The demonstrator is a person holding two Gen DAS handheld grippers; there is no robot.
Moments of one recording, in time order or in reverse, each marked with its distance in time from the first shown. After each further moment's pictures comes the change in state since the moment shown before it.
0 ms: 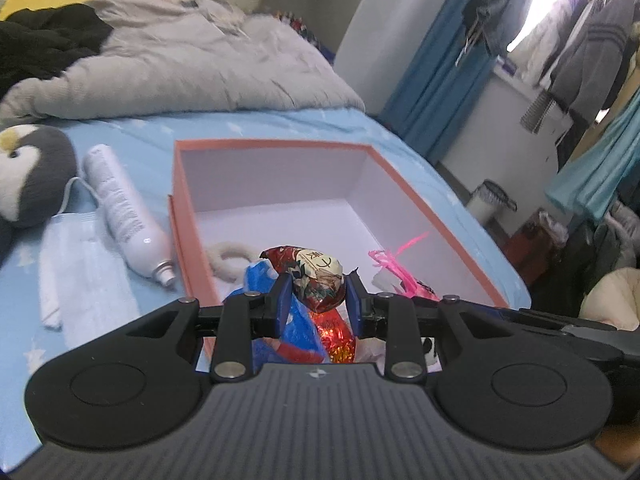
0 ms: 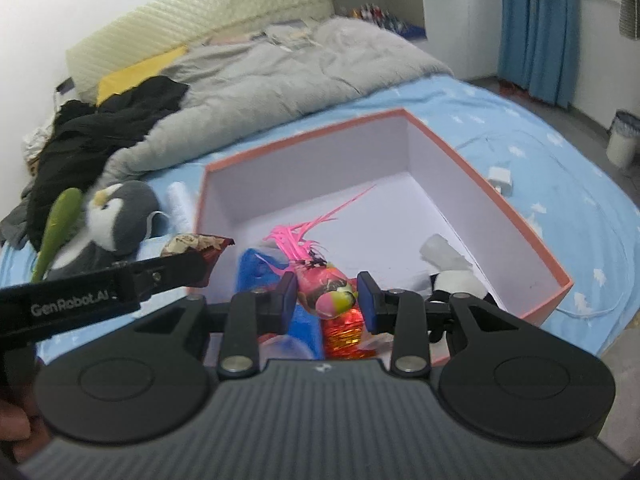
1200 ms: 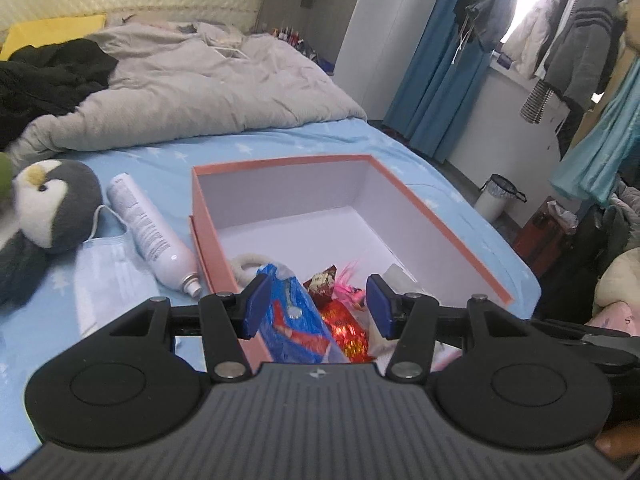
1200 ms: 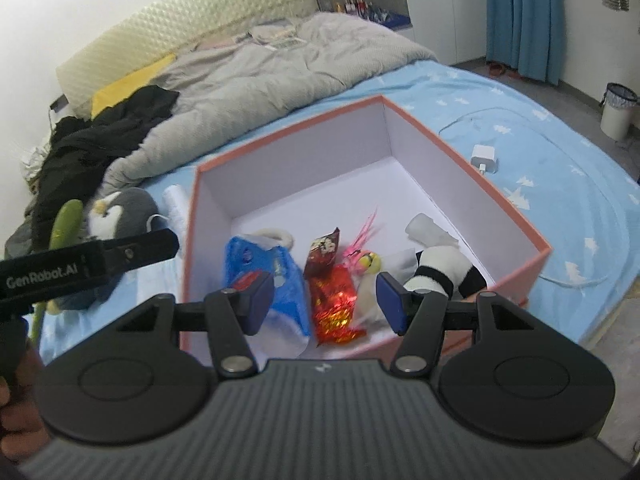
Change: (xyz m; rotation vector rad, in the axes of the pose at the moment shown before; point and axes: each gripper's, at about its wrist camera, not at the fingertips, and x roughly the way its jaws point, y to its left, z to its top) left arm -0.054 -0.008 -0.010 0.077 -0.053 0.046; right arm -0.034 -0.015 -0.017 0.065 -0.013 0.018
